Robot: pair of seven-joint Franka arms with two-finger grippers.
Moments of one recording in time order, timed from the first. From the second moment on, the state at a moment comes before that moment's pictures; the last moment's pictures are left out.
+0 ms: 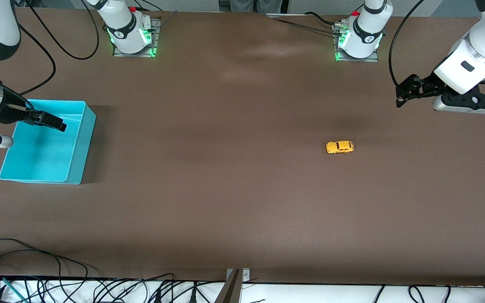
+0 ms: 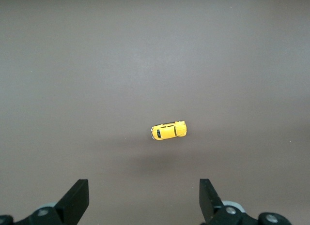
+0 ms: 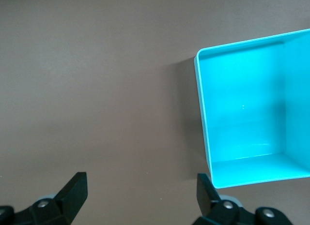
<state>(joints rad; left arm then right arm) -0.08 -0.02 -0.06 -1.64 -0.01 1.62 -0.08 -0.04 0.13 0.02 -1.63 0.04 1.68 0.19</state>
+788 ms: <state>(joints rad) -0.09 0.01 -0.07 -1.64 -0.01 1.62 -0.08 -0.04 0.13 0.02 -1.63 0.04 1.68 0.19</state>
